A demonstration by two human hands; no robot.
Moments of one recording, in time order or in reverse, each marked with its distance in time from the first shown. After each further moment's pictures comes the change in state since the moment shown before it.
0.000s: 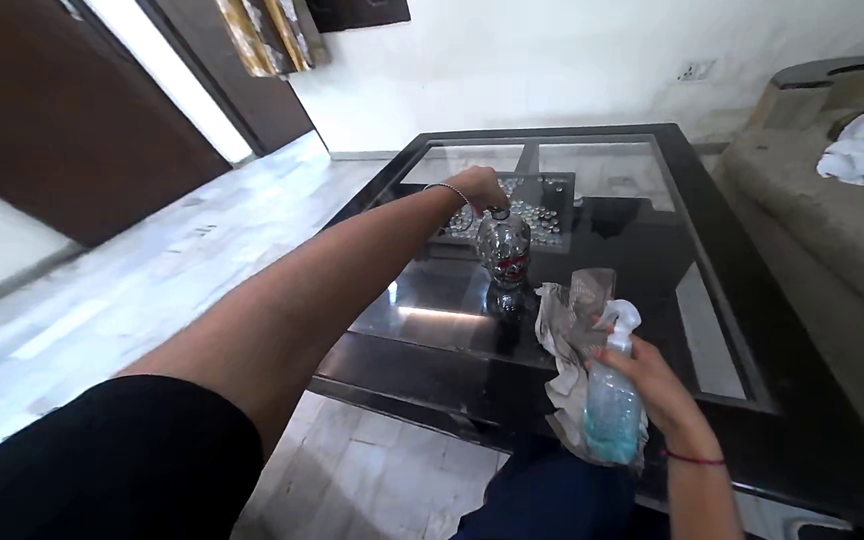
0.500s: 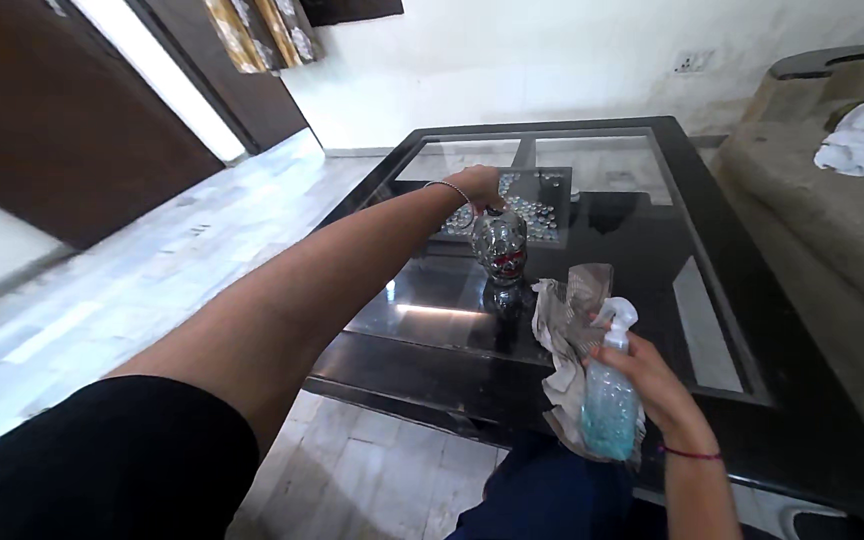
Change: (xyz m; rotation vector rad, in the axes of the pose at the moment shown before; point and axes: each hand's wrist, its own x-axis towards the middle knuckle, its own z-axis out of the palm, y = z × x) left_hand 0.009 0.005 0.003 0.198 -0.034 0.097; right_hand 0.002 0.004 -0.002 0.025 -0.013 0.004
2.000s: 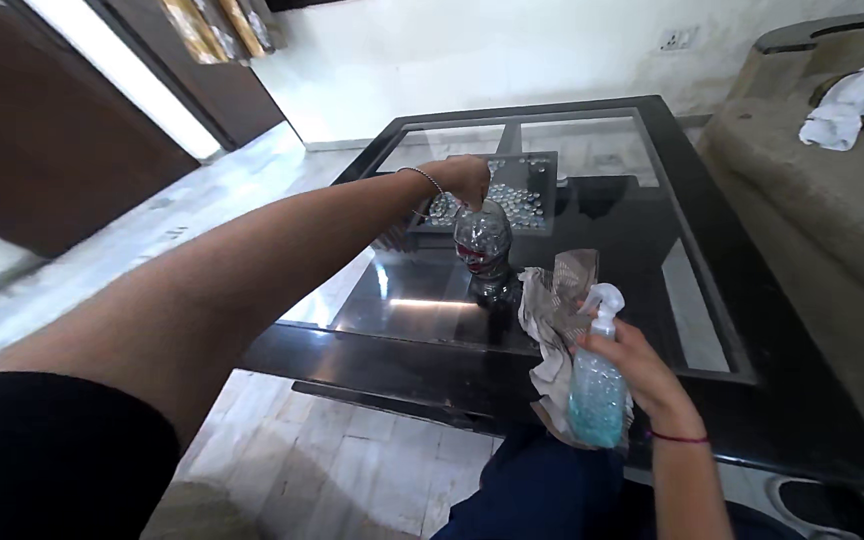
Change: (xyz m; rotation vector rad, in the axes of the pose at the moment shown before) left_hand 0.005 0.005 0.002 0.312 -0.053 0.271; right_hand -0.001 -0.001 -0.001 0.034 -0.002 0.033
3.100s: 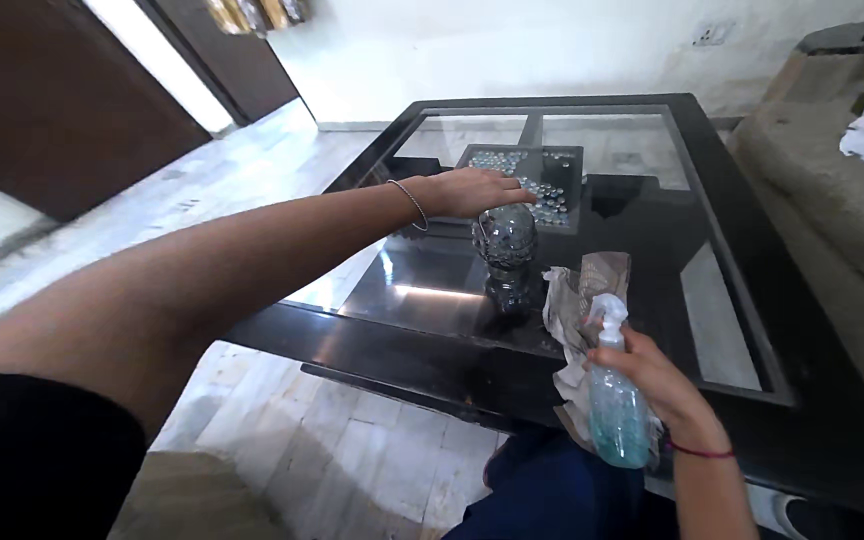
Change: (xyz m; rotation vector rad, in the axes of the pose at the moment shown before) left_hand -0.026 -0.046 0.051 0.217 0.325 0.592; right_hand 0.005 -0.008 0.018 -0.116 -0.105 0.069
